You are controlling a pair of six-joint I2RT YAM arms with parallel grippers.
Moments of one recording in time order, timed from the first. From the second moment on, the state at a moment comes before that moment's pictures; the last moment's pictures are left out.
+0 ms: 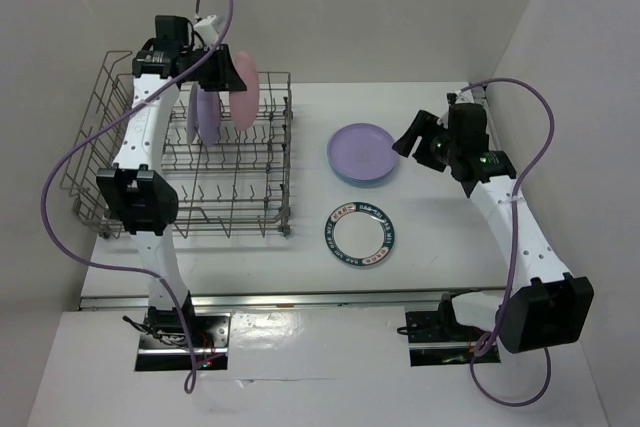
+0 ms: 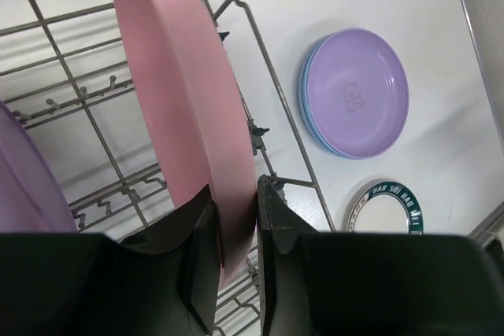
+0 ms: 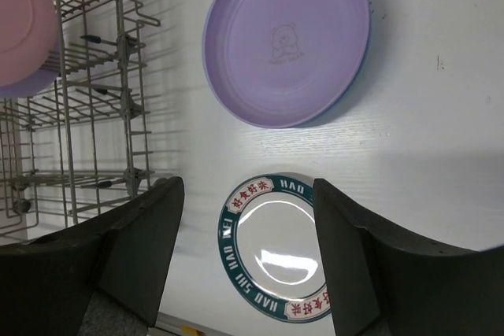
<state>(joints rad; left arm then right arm) 0.01 2.06 2.27 -0.91 0.58 -0.10 0.13 1.21 1.13 -0.53 -0.17 0.53</state>
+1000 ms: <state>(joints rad) -0.96 1.65 1.30 -0.06 -0.58 1.20 0.10 1.60 1.56 -0.45 -0.61 0.46</state>
